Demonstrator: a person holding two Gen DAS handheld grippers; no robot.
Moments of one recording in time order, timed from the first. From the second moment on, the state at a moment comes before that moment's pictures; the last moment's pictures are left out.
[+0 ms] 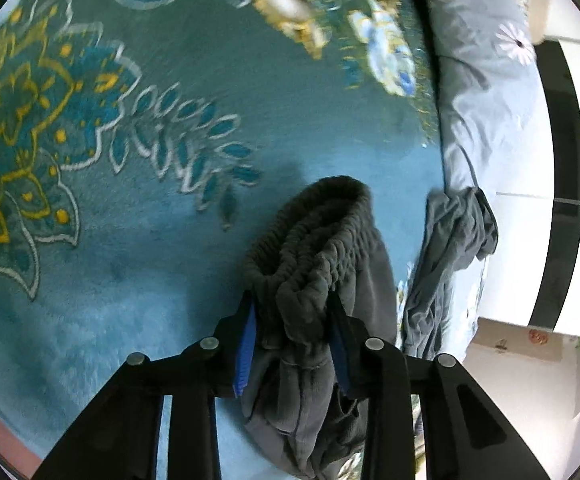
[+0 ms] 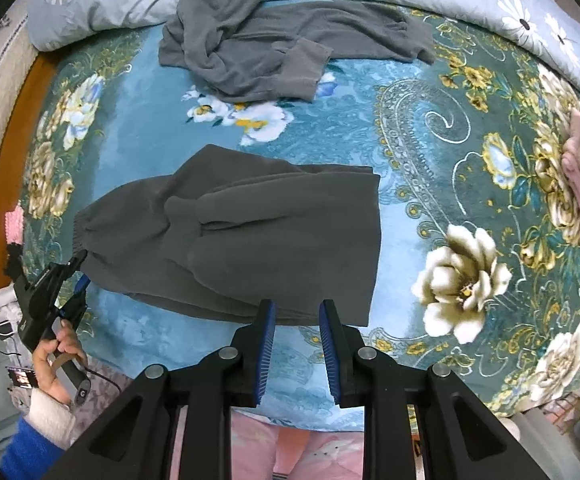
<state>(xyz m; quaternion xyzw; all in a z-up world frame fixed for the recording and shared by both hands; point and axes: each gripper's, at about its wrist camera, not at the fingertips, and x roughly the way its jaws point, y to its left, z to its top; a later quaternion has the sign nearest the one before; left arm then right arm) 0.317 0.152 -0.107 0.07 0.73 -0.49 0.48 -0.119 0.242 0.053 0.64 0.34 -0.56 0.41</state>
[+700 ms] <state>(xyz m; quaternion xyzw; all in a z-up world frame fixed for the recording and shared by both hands) 0.083 0.194 0.091 0.34 0.38 -0.68 0.52 -0.193 0.279 0.028 0.66 0.25 -0.52 0.49</state>
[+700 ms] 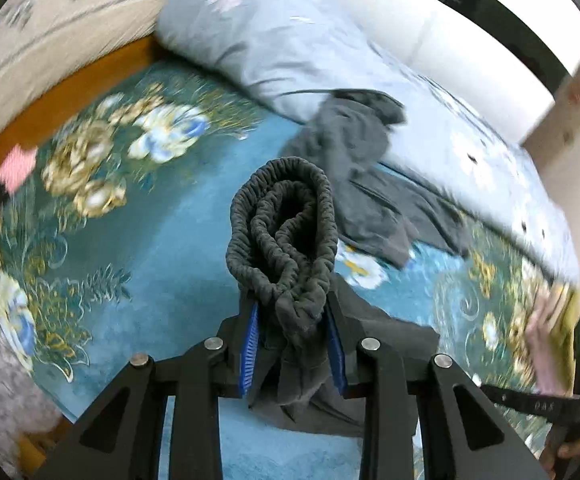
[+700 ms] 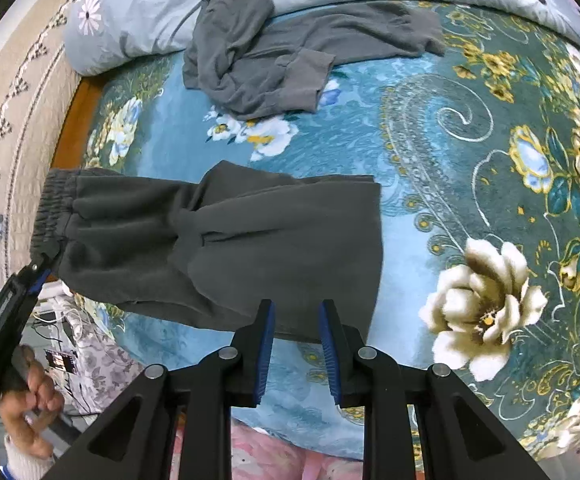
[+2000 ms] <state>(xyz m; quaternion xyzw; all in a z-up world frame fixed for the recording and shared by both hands) 0.019 0.192 0.097 0.38 0.47 -0.69 0.40 -0.258 0.316 -0.006 0.72 0.12 -0.53 0.42</state>
